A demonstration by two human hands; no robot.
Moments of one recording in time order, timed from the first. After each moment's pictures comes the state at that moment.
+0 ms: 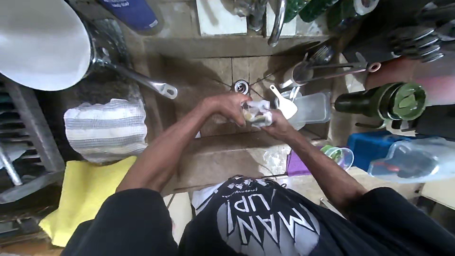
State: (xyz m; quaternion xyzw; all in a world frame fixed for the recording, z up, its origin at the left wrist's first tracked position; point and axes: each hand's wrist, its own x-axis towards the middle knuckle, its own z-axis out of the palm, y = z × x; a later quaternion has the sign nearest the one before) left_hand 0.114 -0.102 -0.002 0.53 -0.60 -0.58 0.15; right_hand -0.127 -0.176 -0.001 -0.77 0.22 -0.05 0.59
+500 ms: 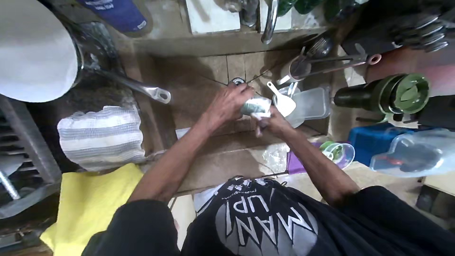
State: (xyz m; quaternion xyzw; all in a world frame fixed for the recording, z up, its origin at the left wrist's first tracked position) left_hand 0.095 -0.096 -0.012 0.62 -0.70 -0.29 0.18; right_hand -0.118 -0.174 0.003 -0.57 0.39 0.04 0.72
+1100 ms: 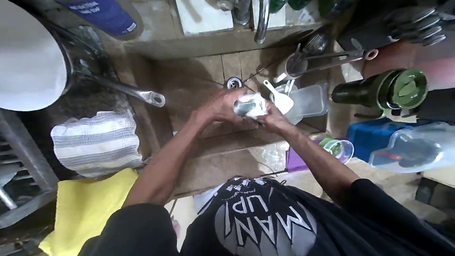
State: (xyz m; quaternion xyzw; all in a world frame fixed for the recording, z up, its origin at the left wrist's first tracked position) left_hand 0.106 -0.098 -0.019 0.61 -0.64 -0.43 0.20; right_hand -0.106 -0.179 0.014 -0.56 0.44 0.03 0.70
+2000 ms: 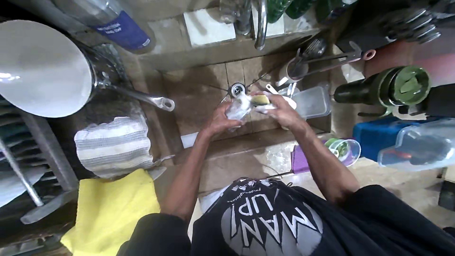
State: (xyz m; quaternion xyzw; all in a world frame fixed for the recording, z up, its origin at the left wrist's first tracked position) left_hand 0.088 -0.045 -0.037 0.66 -0.33 -0.58 0.35; right_hand -0.107 -0.210 0.014 -0.71 0.28 -0.01 0.64
